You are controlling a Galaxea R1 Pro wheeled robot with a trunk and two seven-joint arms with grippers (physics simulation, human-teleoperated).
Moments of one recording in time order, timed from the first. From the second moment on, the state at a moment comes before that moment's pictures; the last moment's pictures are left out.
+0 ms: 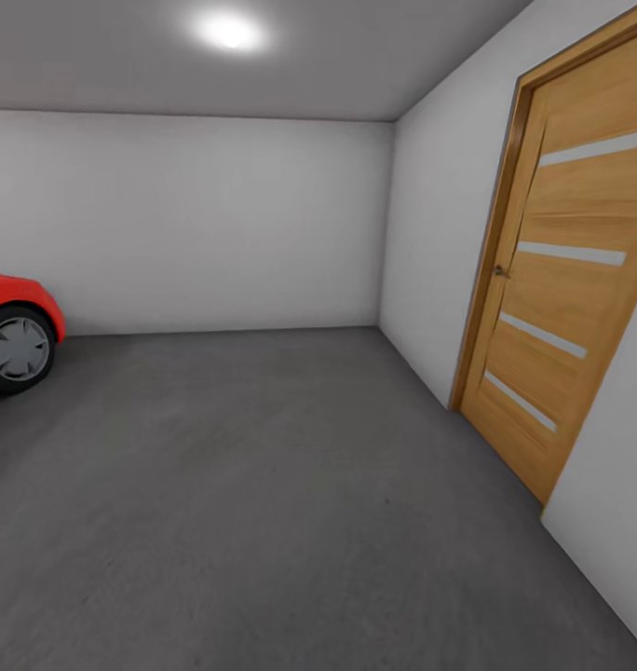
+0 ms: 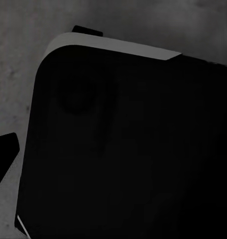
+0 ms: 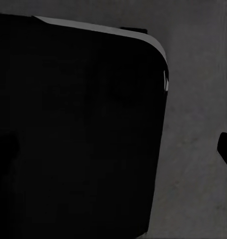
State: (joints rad) left arm 0.00 -0.04 0.03 -0.09 0.21 -0.03 0.01; right arm 0.00 0.00 0.01 0.00 0.08 -0.13 0.00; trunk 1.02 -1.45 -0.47
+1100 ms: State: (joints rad) left arm 0.00 -0.04 0.03 -0.09 0.21 -0.04 0.01; right arm 0.00 -0.01 0.01 0.00 0.09 -0.13 0.00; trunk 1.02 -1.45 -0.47
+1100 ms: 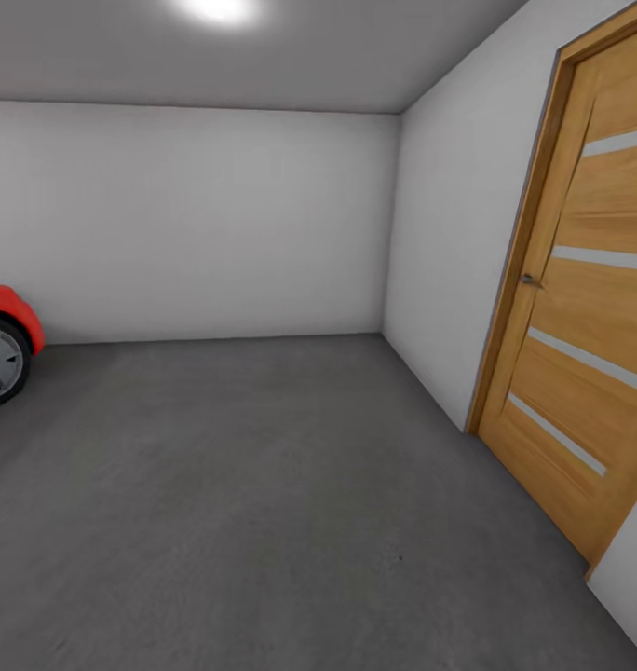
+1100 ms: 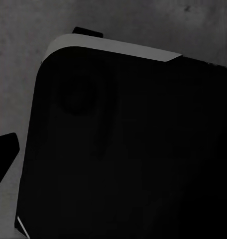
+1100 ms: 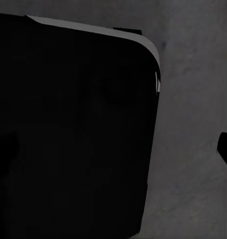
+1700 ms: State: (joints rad) left arm 0.00 -0.04 0.02 -0.09 0.21 -0.04 0.01; right arm 0.00 -0.01 0.01 0.00 0.09 -0.13 0.00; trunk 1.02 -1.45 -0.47
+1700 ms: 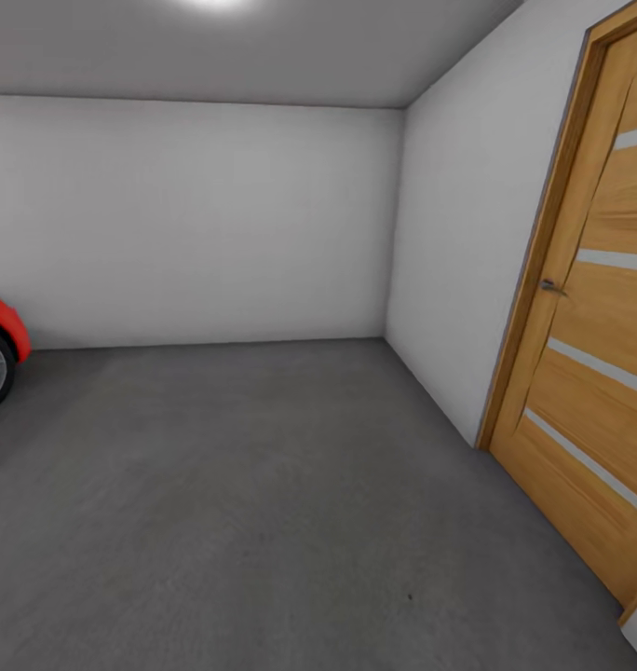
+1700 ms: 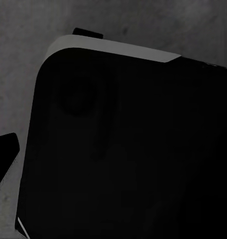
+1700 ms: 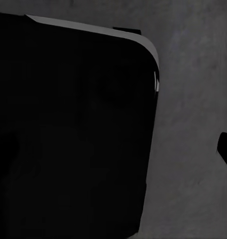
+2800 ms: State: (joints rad) left arm 0.00 -0.04 0.03 -0.09 0.21 -0.04 0.01; right arm 0.00 -0.01 0.01 0.00 0.08 -0.13 0.00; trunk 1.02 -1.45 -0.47
